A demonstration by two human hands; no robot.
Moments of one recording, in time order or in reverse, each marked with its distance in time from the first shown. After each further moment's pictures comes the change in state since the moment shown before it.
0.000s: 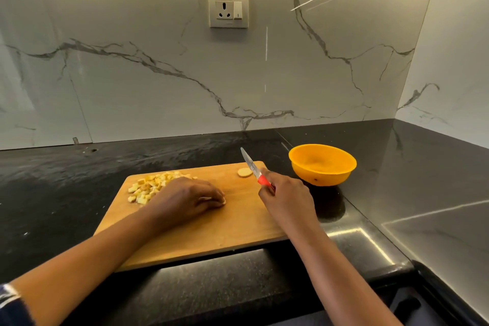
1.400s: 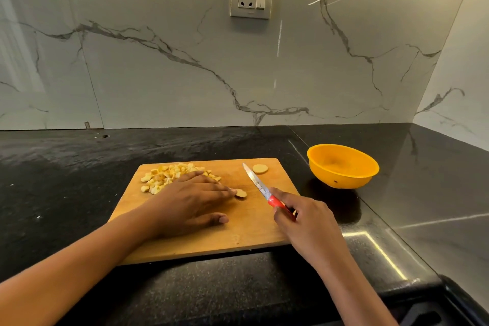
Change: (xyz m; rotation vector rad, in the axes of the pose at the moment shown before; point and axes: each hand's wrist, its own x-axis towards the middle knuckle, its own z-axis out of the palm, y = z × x) left_hand -0.022 0.007 -0.014 0.274 -0.300 -0.128; right_hand -0.034 -0.006 -0.009 0.090 -0.174 -0.008
